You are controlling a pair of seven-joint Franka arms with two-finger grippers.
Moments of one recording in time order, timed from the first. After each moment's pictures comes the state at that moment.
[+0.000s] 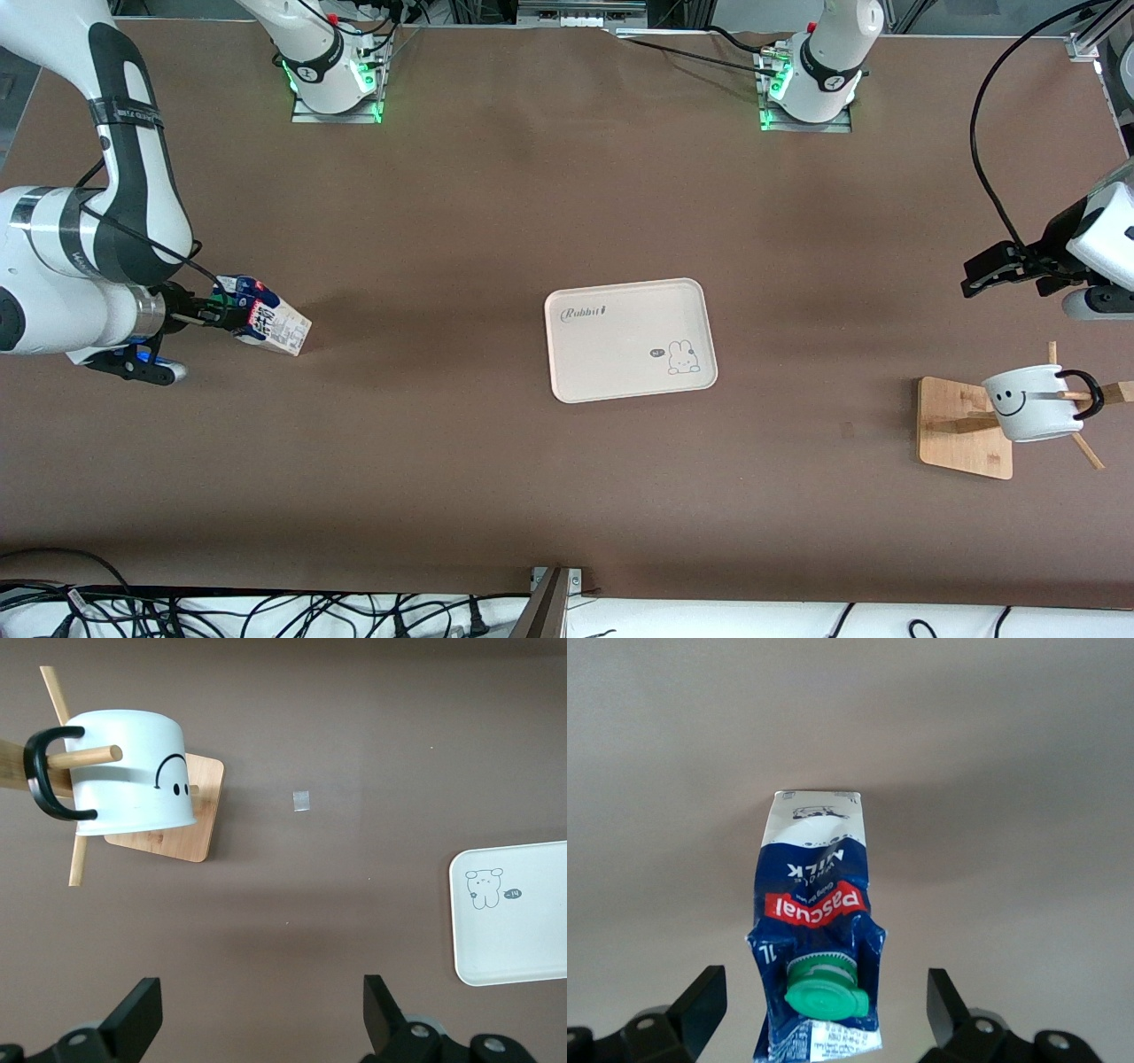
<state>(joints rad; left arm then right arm) 0.13 0.13 -0.11 -1.59 0.01 1.76 -0.02 0.03 0.45 -0.07 -1.60 0.01 1.70 0.19</state>
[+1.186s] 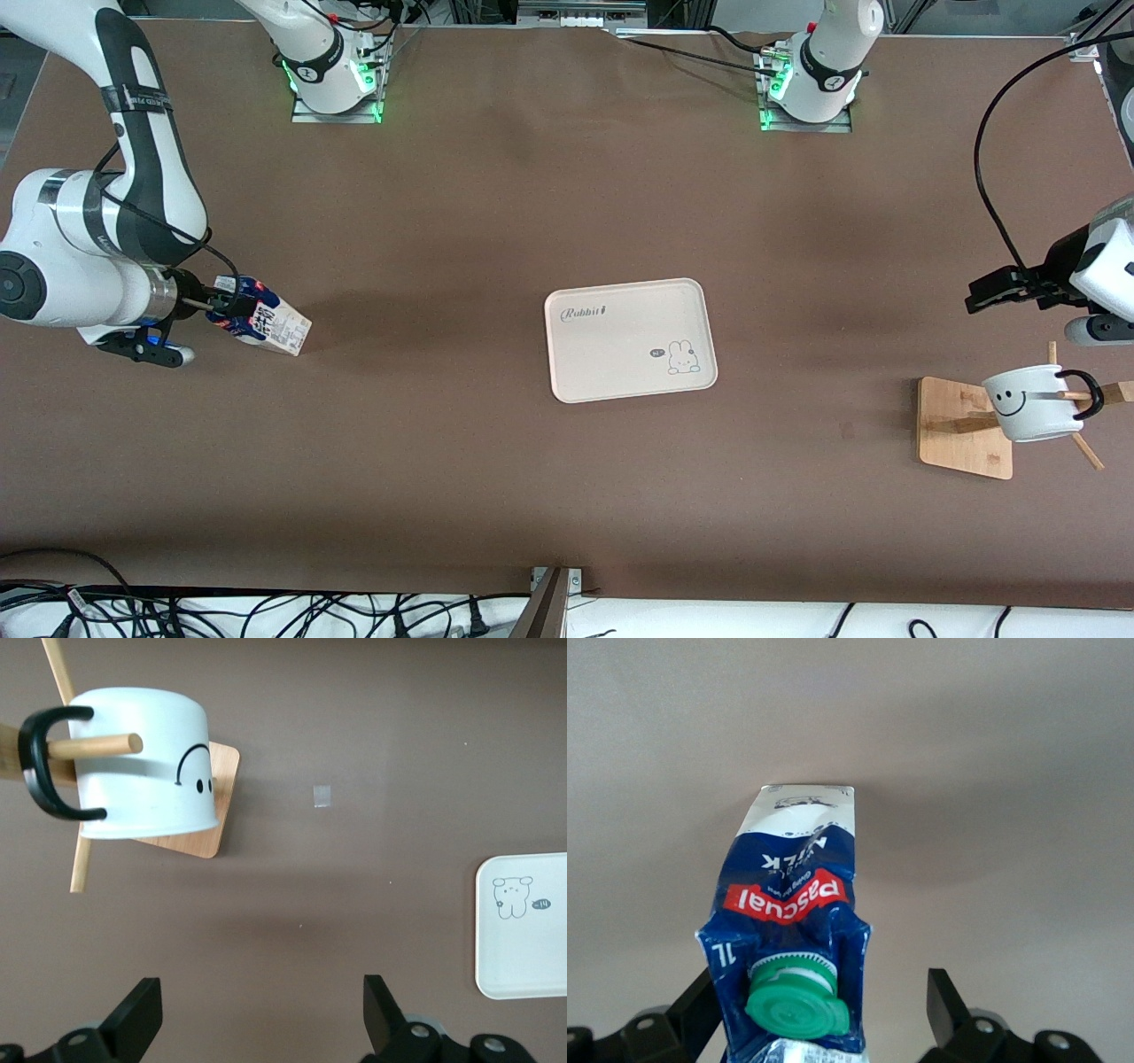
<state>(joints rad) 0.17 0.19 -0.10 -1.60 0.01 1.81 -0.02 0.03 0.37 -0.08 -1.78 0.01 1.84 0.19</state>
